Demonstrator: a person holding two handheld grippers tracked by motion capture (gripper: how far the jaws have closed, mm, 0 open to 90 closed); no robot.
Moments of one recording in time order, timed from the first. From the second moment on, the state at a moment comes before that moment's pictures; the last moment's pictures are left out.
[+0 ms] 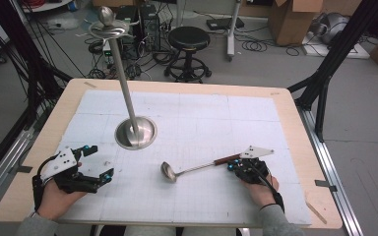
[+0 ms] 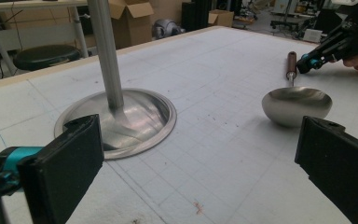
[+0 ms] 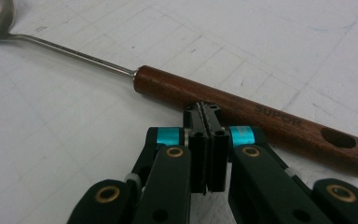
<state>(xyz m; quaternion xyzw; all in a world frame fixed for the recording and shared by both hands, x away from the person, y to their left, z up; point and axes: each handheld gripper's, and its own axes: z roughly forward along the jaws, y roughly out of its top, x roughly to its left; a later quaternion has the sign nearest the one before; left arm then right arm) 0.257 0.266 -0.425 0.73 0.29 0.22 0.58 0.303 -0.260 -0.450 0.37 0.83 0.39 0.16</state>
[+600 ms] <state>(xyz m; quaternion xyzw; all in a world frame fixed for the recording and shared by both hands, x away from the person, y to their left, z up) 0.257 0.267 -0.425 0.73 0.29 0.22 0.58 0.327 -0.249 -0.450 0.38 0.82 0.39 0.17</state>
